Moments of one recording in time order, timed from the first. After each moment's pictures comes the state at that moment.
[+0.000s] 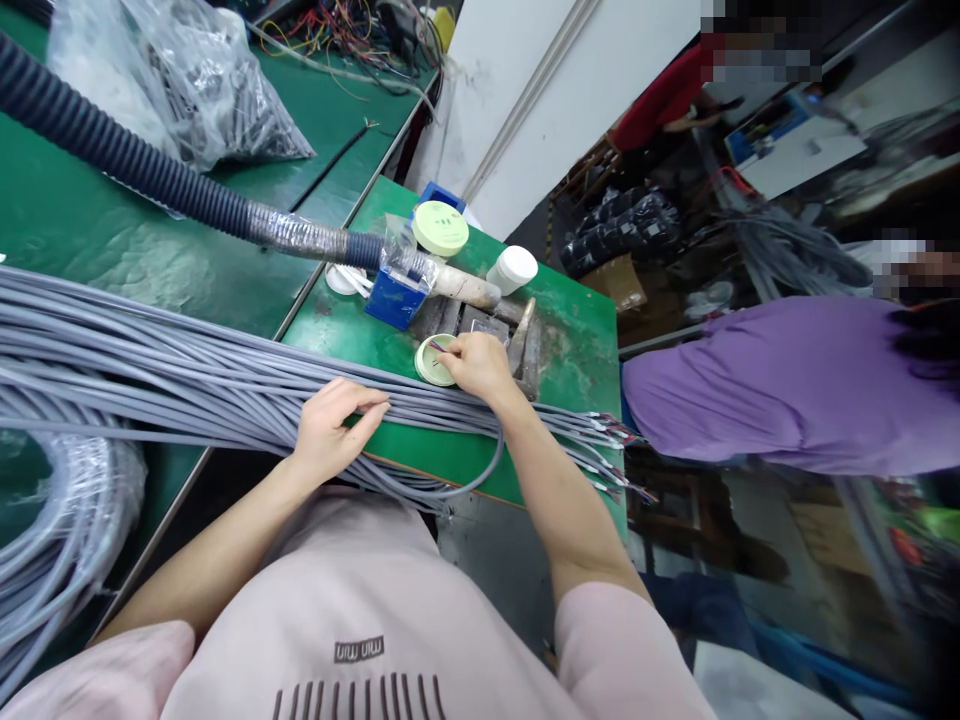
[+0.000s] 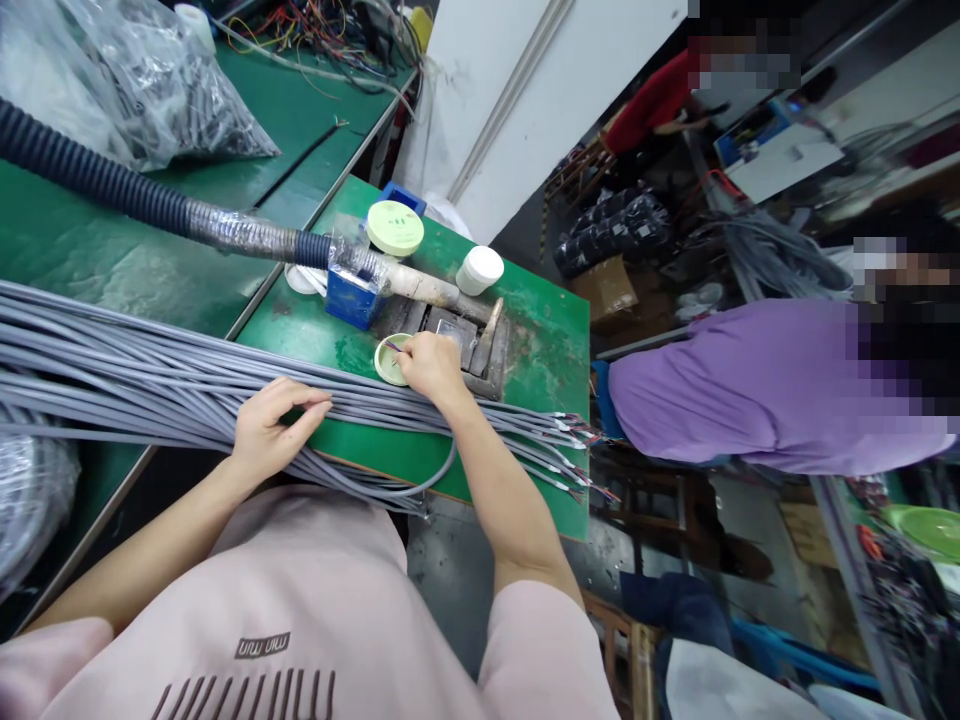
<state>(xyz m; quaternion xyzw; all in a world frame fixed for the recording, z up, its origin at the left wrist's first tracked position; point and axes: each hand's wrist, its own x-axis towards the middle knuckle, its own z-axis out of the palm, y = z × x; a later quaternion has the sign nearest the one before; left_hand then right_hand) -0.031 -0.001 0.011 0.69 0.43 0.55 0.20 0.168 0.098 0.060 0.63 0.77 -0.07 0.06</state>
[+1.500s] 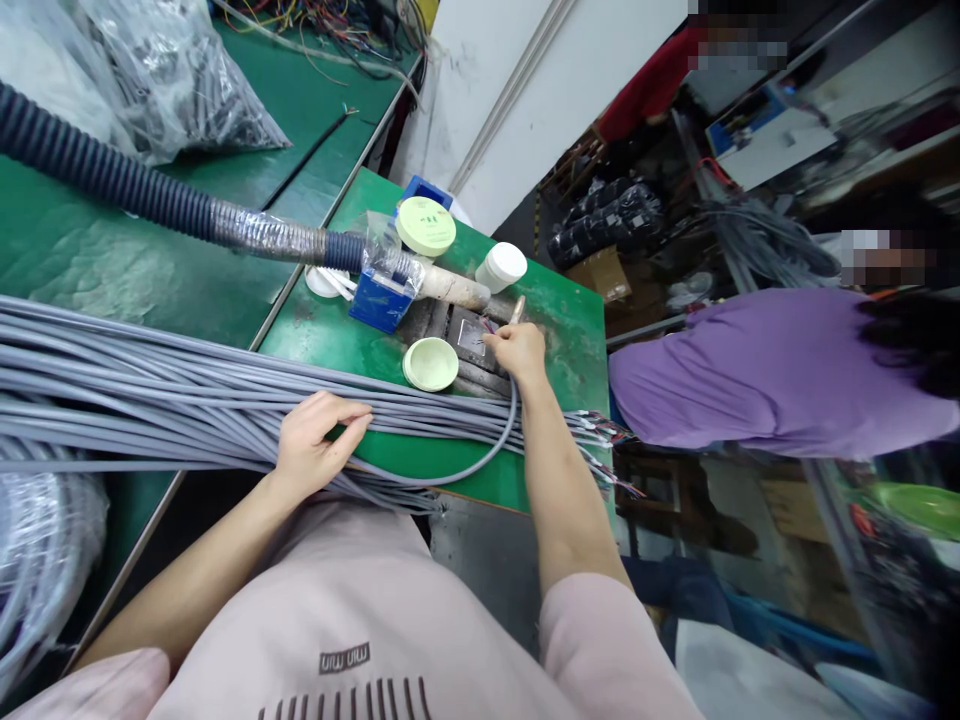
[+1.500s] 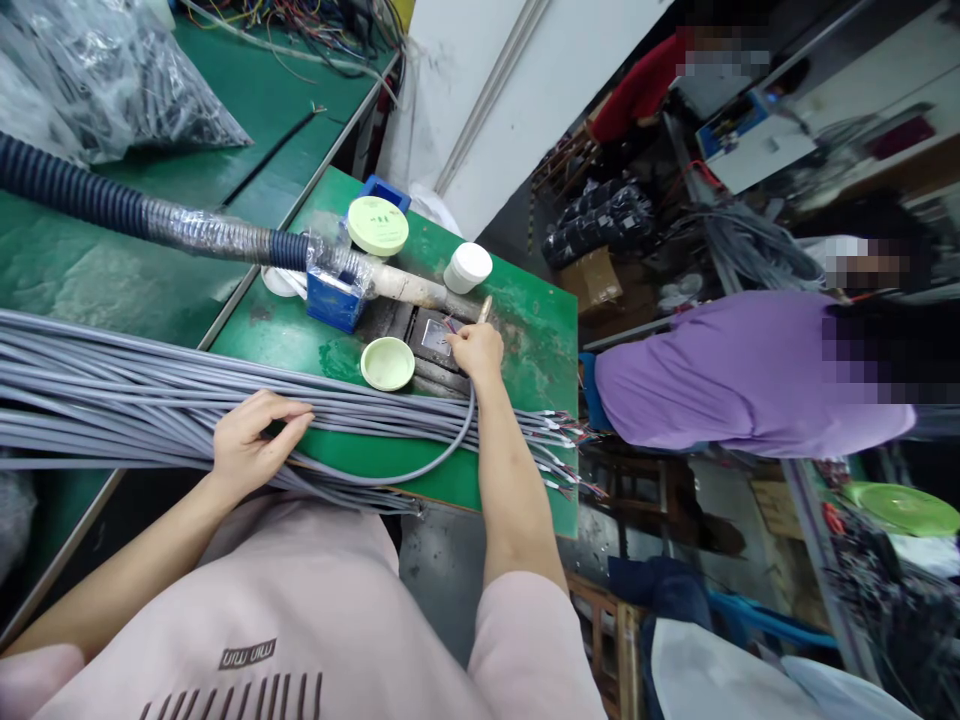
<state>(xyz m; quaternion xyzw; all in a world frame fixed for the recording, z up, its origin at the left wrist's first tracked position) -0.033 0.003 -0.003 0.69 0.43 0.55 0.21 0.265 0.146 0.030 0.78 0.62 -0.05 -0.04</state>
